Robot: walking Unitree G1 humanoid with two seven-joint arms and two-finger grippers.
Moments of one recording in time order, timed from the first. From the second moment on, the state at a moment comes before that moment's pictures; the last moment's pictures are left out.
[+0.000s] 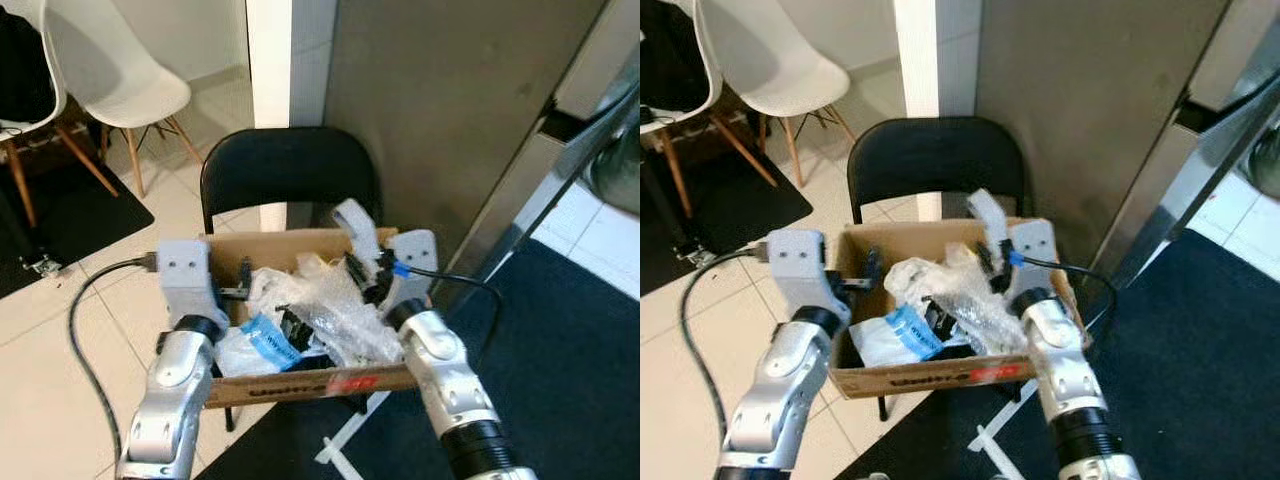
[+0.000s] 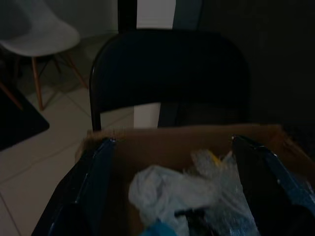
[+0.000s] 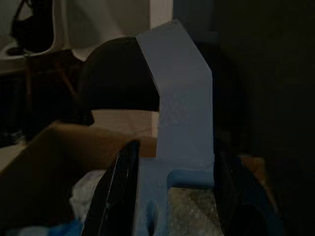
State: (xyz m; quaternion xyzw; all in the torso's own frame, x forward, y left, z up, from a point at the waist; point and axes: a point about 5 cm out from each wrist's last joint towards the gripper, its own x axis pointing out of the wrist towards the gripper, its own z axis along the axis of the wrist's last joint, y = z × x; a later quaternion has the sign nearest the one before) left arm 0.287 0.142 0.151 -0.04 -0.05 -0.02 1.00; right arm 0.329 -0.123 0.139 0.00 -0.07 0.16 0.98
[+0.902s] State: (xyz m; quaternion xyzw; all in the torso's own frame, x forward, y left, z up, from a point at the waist) left arm 0.282 0.144 0.105 0.04 0.07 -0.09 0.99; right arm 0.340 -0.145 0.086 -0.07 0.08 0.16 0.98
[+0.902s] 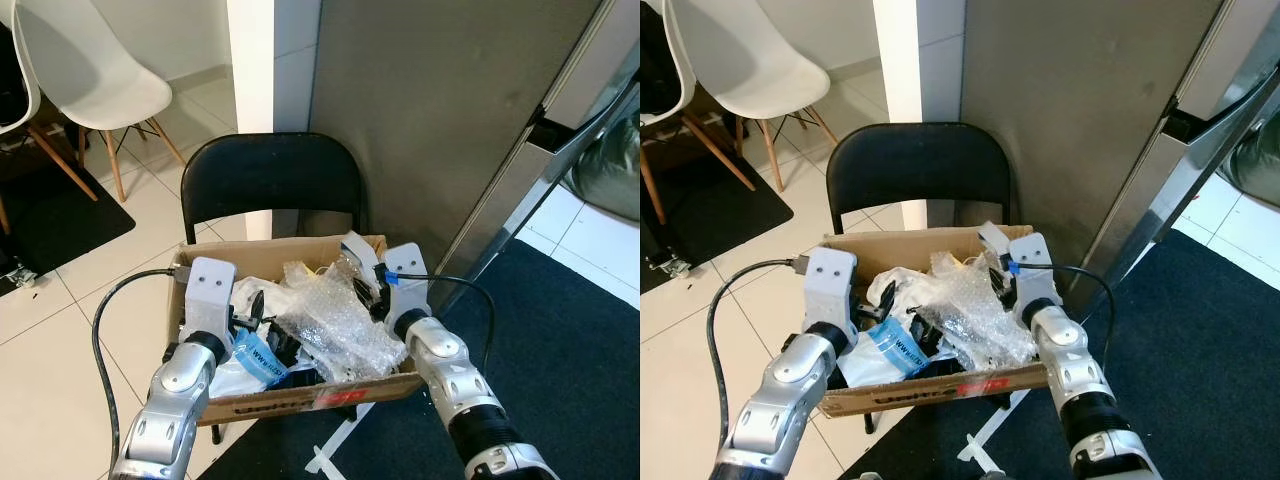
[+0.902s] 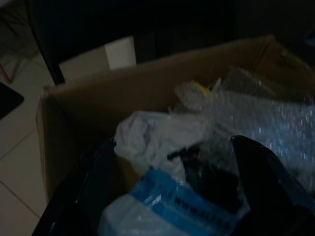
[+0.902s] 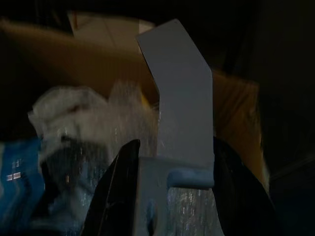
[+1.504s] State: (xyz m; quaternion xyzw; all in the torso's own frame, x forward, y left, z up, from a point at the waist) left arm 0.274 0.144 0.109 0.03 0.06 -0.16 0.98; right arm 0.340 -0.155 0.074 -0.10 0.11 0.16 0.98
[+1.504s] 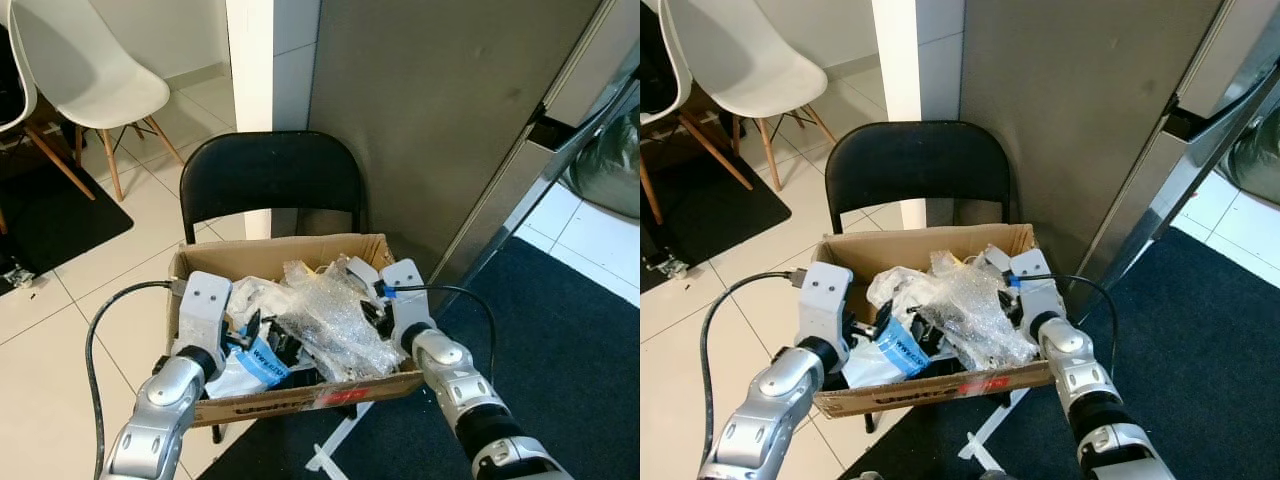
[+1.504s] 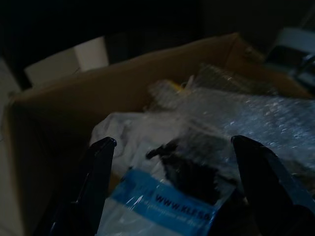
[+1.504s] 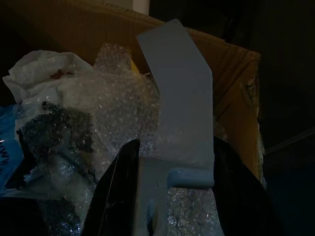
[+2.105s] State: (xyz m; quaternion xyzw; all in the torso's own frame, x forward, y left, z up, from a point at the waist) left arm 0.272 0.139 0.117 0.03 0.04 -0.19 0.98; right arm 0.343 -0.154 0.078 -0.08 0.10 0.15 0.98
